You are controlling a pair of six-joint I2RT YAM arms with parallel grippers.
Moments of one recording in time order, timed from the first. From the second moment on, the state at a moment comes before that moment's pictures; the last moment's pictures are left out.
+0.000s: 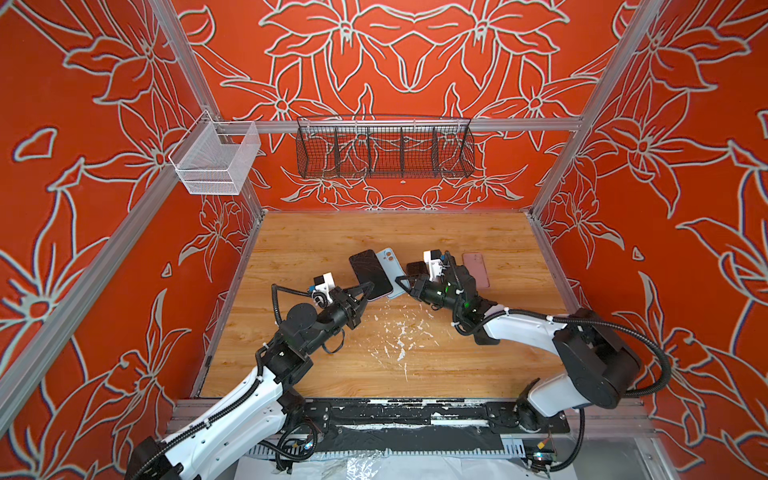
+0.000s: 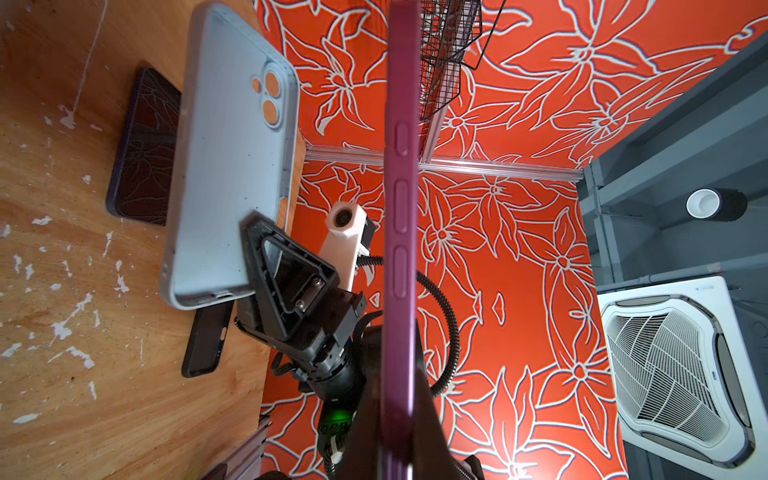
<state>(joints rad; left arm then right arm) -0.57 0.69 0.40 0.33 0.15 -1.63 0.67 1.52 0.69 0.59 -0.33 1.07</state>
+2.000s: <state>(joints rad) -0.33 0.97 0.37 0.24 0.44 -1.15 0.56 0.66 0.23 -0.25 -0.12 1.05</state>
